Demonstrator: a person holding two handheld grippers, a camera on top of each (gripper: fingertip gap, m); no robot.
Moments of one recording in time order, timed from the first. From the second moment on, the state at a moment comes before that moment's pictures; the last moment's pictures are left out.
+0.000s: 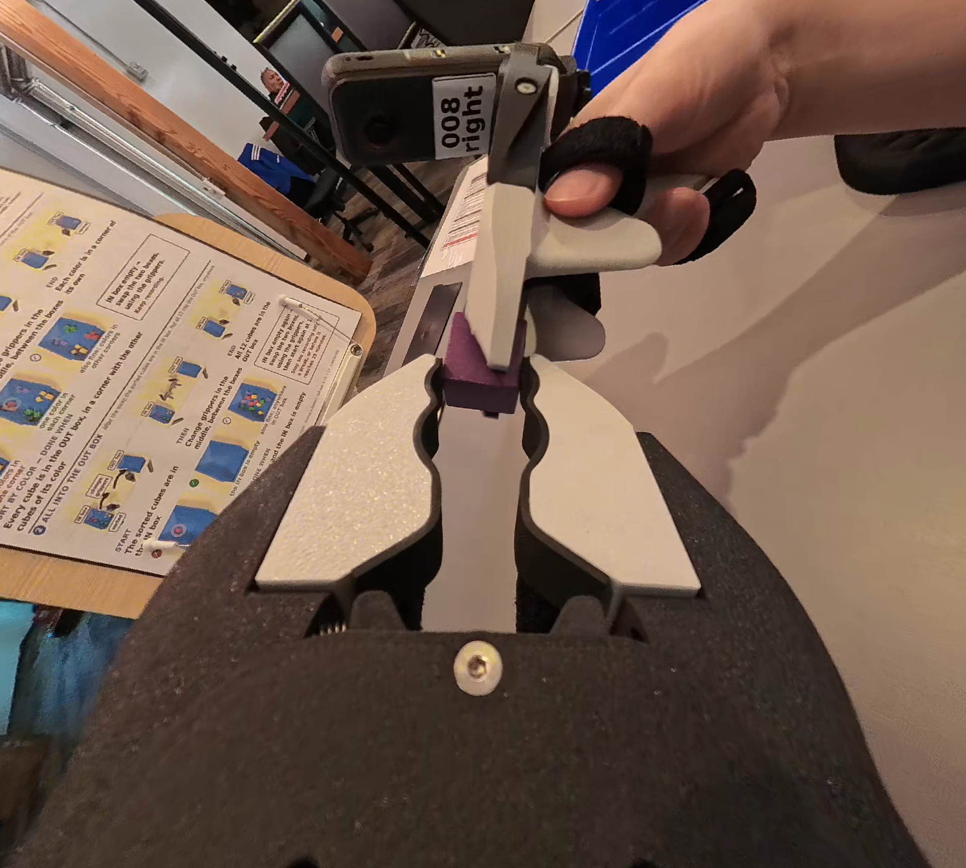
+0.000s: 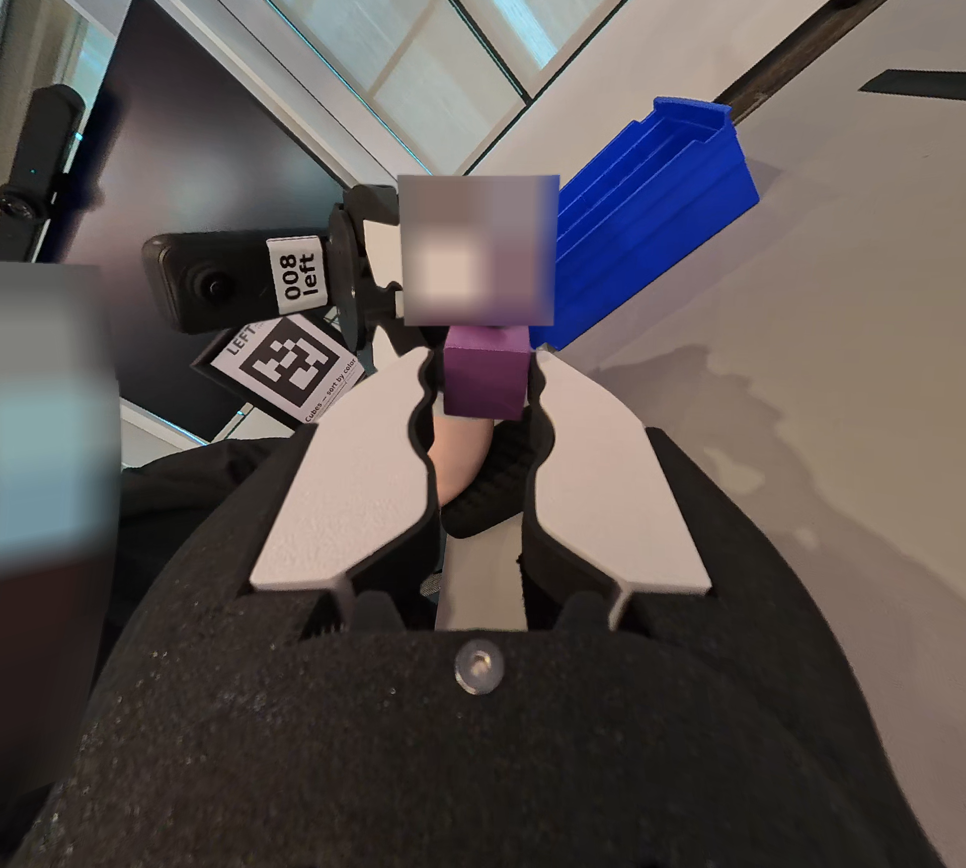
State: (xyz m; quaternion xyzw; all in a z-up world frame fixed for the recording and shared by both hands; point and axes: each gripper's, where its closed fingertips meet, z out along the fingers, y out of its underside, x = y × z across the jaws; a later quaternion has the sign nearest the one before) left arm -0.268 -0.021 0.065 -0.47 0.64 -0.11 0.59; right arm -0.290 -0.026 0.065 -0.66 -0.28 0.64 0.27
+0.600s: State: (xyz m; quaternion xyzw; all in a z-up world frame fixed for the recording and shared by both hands) left arm -0.278 -0.011 0.082 -0.51 0.57 -0.17 0.62; right arm -0.209 -0.002 0.071 -0.72 -0.30 0.52 0.34
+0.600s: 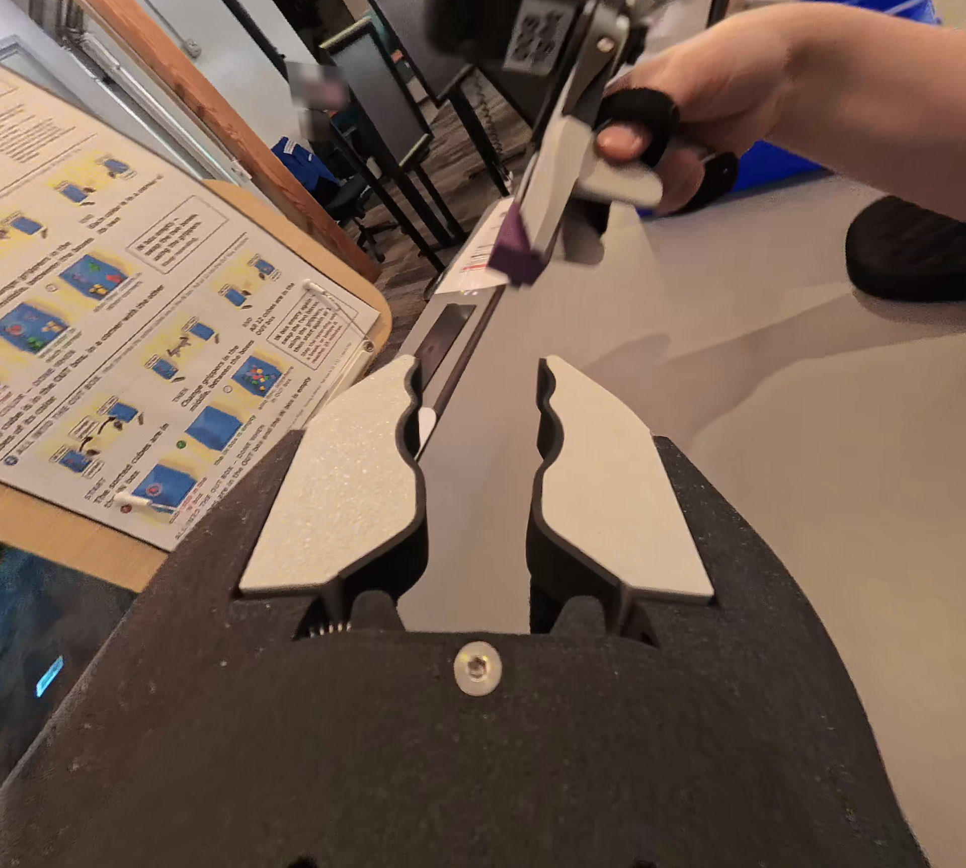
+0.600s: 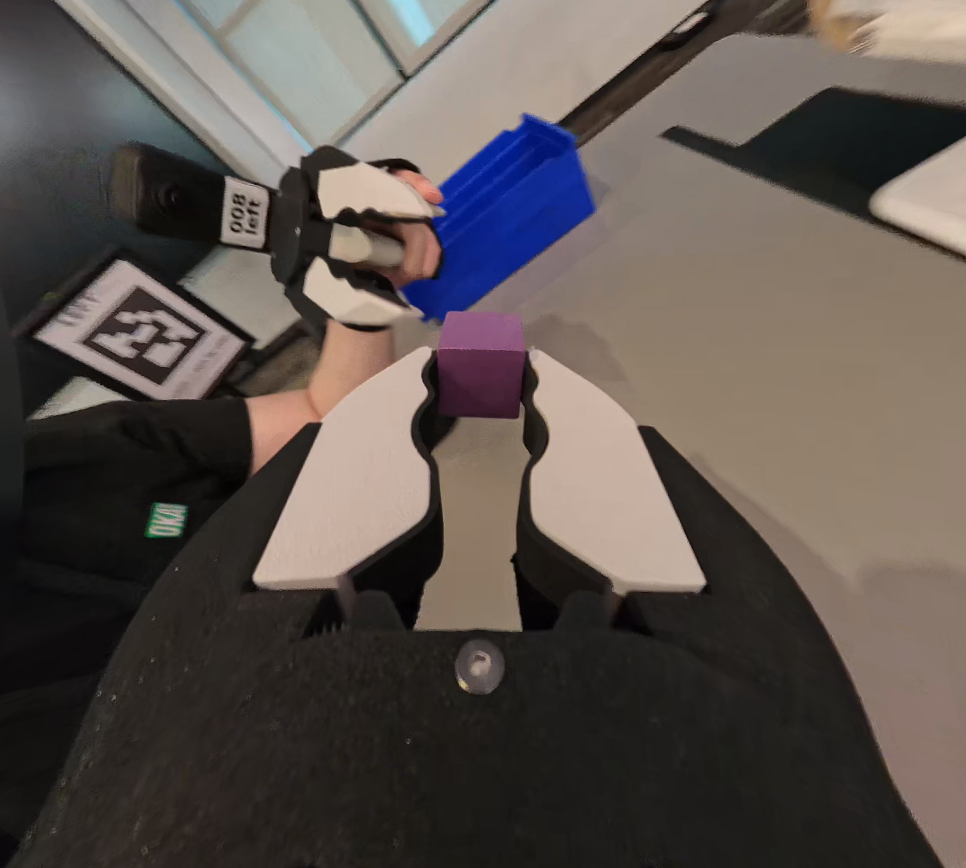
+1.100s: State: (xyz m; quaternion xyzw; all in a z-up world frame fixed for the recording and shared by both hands) left arm -0.316 0.018 0.098 -0.57 0.50 -0.16 0.64; right arm 0.204 -0.043 -0.037 -0.98 -0.04 0.06 0.16
